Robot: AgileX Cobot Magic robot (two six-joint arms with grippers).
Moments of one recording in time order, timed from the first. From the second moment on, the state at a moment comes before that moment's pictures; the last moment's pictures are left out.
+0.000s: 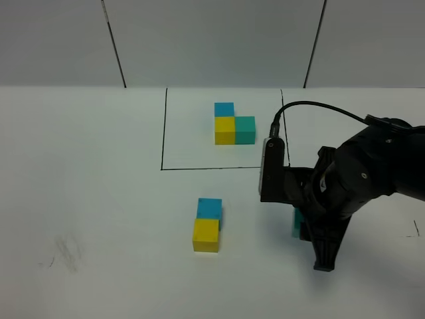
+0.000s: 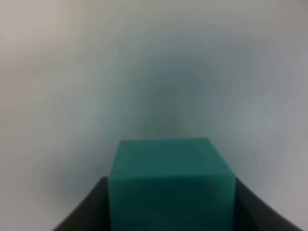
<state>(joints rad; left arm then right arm) 0.05 -0.01 -0.51 0.09 1.07 -0.09 0.57 1.67 -1.02 -0.08 0.70 -0.83</state>
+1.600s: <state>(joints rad) 0.05 -0.01 -0.51 0.09 1.07 -0.09 0.69 2.00 -1.30 0.08 0.71 -1.00</state>
